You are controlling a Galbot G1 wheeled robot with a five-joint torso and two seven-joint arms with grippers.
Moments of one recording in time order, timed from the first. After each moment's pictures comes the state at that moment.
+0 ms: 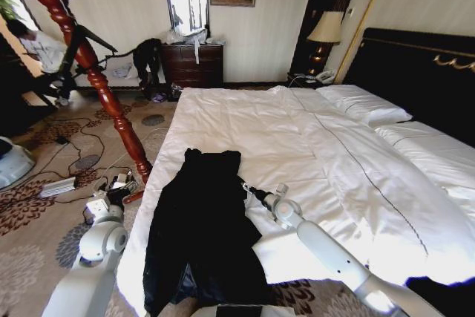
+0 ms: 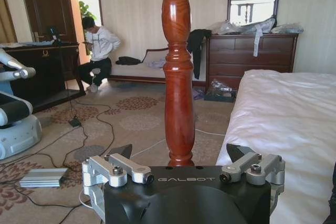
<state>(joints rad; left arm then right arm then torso) 1.33 -1.16 -0.73 -2.02 -0.52 0.40 -0.44 -0.78 1.02 -0.12 1.52 1.48 -0.22 0.24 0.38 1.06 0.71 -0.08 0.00</state>
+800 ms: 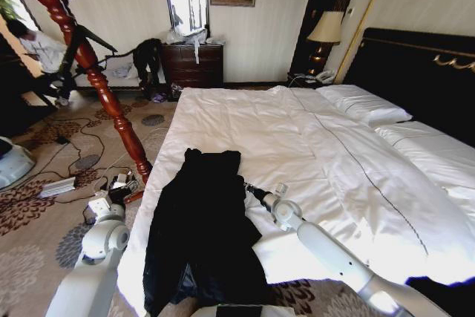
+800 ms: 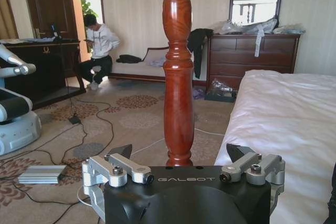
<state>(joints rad) 1.31 -1.18 -0.72 -2.01 -0.52 0.40 -0.44 -0.75 0.99 -0.14 1.58 1.39 -0.13 0.18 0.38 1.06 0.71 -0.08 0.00</state>
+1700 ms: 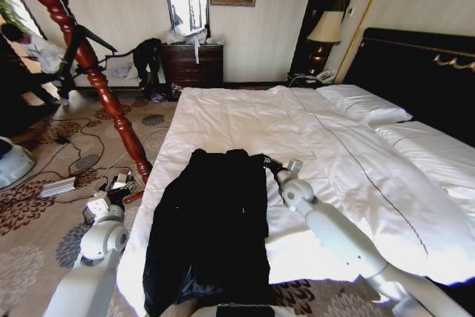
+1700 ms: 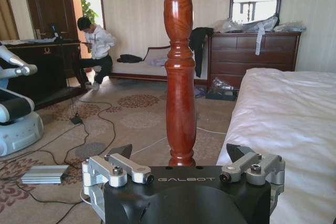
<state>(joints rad) 1.33 -1.17 -0.73 -2.02 -0.52 0.40 -0.44 -0.76 0.97 -0.04 1.70 1.03 -0.07 0.43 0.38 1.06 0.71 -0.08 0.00</state>
